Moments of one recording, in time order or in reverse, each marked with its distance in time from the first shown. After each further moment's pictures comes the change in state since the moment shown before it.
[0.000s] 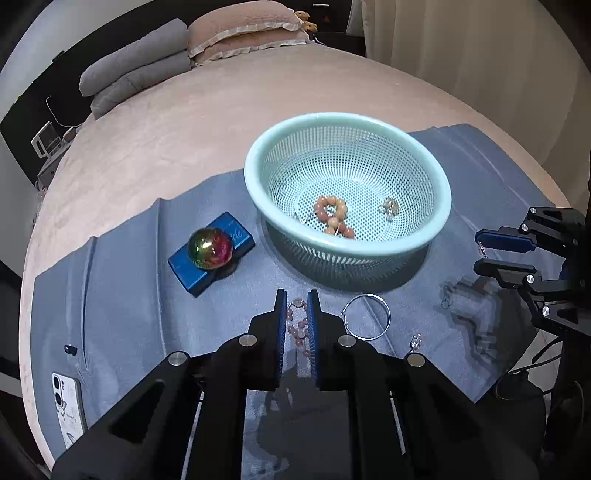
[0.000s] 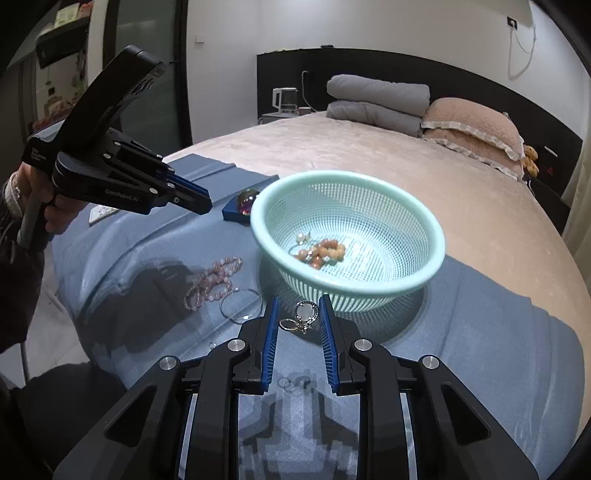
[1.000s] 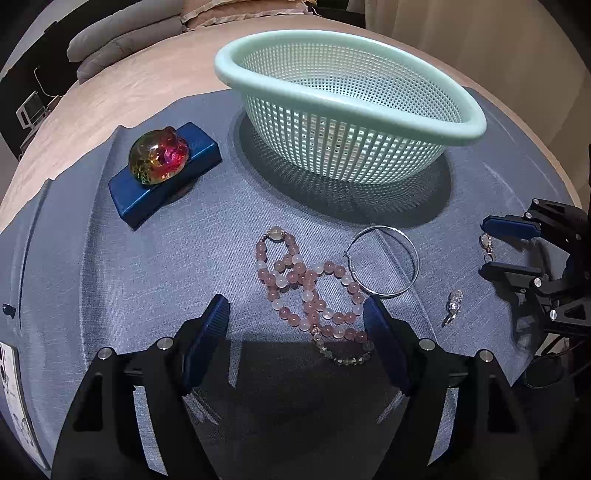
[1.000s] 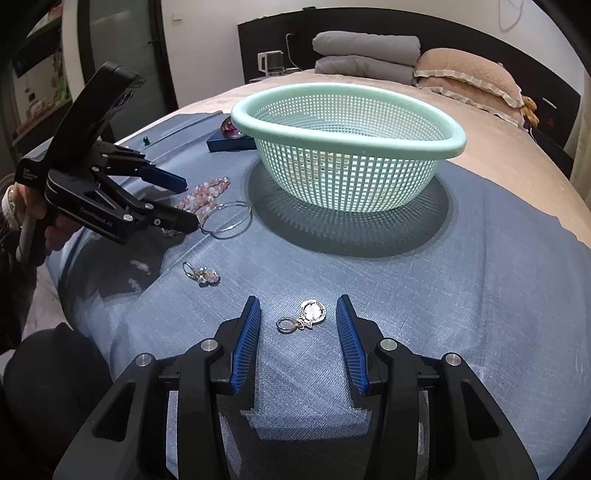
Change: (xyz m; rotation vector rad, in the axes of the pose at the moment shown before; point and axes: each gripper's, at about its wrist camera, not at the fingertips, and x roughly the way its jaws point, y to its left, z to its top) left arm 0.075 -0.006 -0.051 -0.028 0.070 -0.072; right arm 0.040 0.003 -0.057 0.072 0.110 0.007
